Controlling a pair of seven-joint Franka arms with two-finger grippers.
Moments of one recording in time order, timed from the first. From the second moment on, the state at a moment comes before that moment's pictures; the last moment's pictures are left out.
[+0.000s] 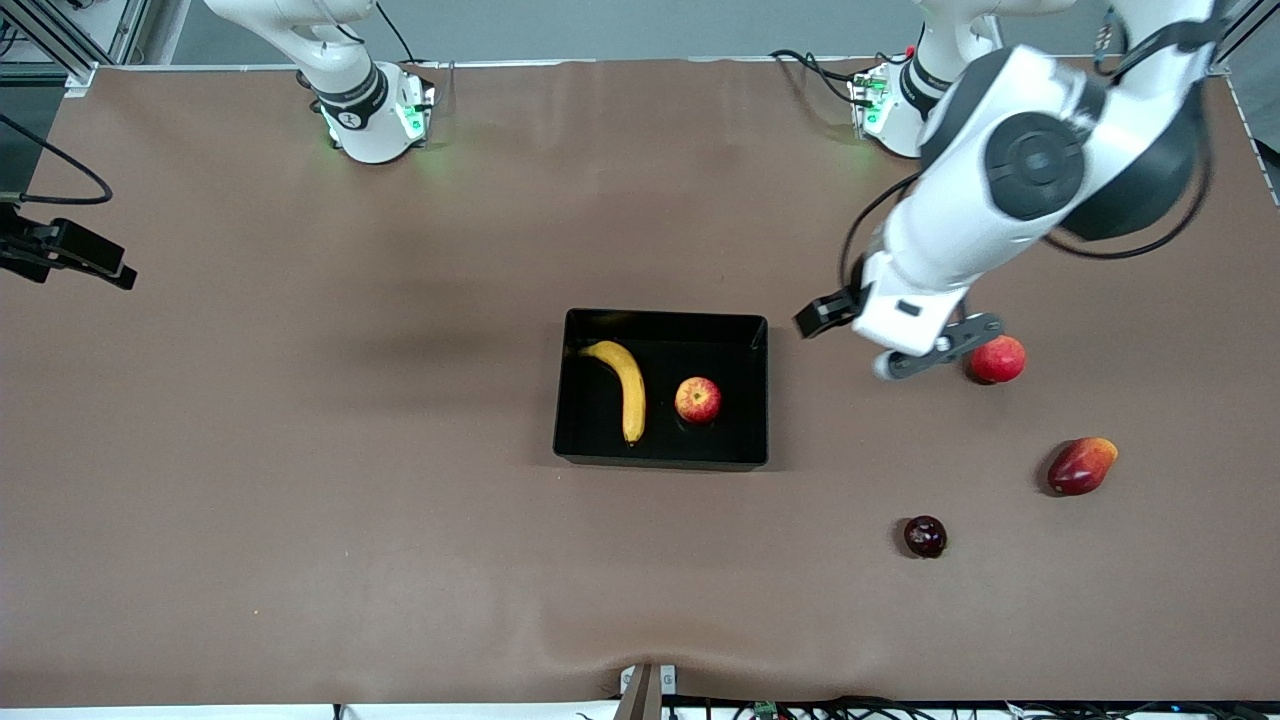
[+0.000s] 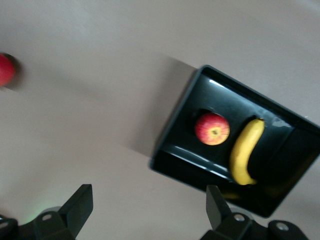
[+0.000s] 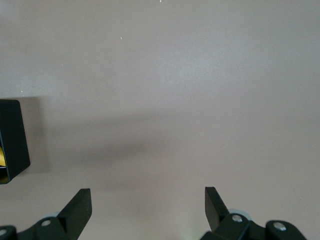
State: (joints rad) left arm -0.12 0.34 -0.43 -1.46 0.00 1.72 -0.96; right arm -0.02 0.05 -0.06 -1.49 0.02 1.50 0.04
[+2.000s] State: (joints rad) left arm -0.55 0.86 -0.21 -1.34 0.21 2.06 -1.33; right arm 0.10 0.48 -0.04 -1.49 0.11 2.30 0.04
